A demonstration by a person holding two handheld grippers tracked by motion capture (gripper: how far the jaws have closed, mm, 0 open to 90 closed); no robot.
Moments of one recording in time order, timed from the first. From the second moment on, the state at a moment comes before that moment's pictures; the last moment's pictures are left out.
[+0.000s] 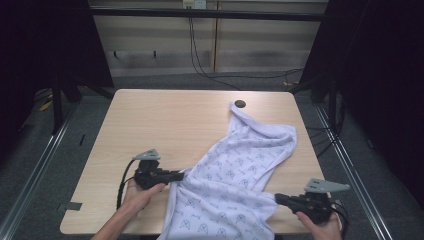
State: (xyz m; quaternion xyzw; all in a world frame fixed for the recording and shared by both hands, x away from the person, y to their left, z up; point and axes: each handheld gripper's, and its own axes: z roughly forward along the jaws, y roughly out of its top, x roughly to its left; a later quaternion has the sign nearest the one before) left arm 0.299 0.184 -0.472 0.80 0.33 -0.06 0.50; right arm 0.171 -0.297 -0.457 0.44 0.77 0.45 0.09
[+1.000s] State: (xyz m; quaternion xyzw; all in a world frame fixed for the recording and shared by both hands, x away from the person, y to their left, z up) left arm 0.327 0.147 -0.497 0.86 0.32 -0.05 0.39; right arm 0.226 -0.281 -0.482 0.47 0.79 0.37 0.11
